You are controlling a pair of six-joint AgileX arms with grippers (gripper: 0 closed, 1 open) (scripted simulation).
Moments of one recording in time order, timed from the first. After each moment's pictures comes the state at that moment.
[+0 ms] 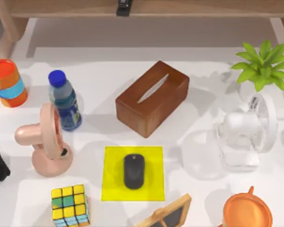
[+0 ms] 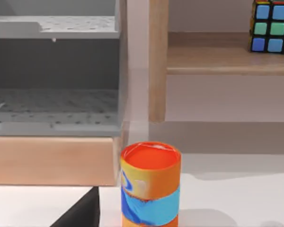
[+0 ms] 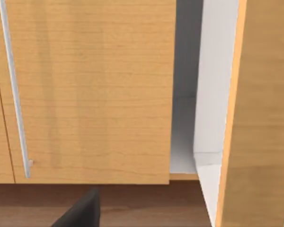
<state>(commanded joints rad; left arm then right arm) 0.00 0.00 0.00 0.00 0.00 0.00 -0.70 2.02 0.51 1.53 -0.66 1.59</state>
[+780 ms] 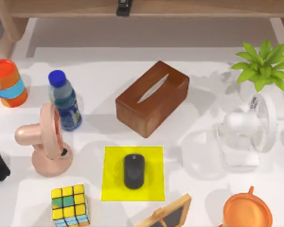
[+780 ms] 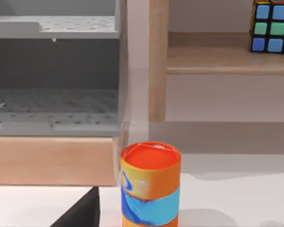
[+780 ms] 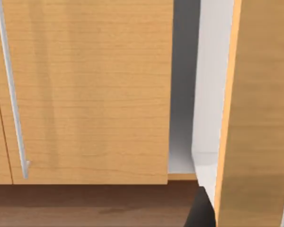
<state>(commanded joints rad) 0.00 0.00 0.00 0.00 0.00 0.00 -0.70 2.02 0.51 1.53 -0.66 1.59</state>
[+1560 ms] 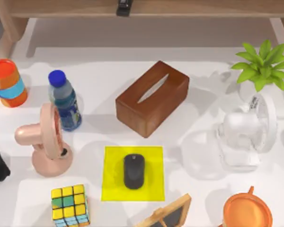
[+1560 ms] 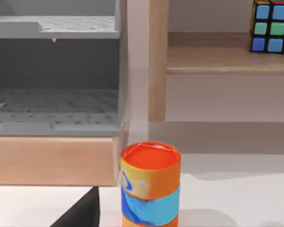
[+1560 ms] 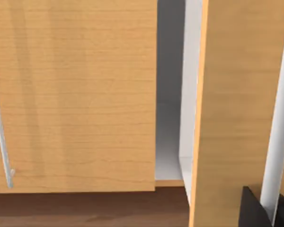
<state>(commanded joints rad) 0.00 0.00 0.00 0.00 0.00 0.00 -0.69 2.04 0.52 1.51 -0.65 1.58</state>
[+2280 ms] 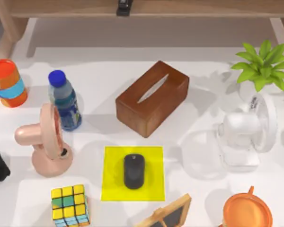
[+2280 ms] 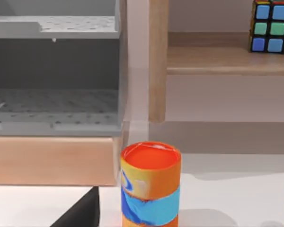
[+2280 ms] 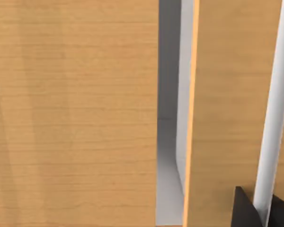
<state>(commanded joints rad) 0.00 0.00 0.00 0.00 0.00 0.00 -0.58 2.13 0.74 1.37 -0.53 1.57</state>
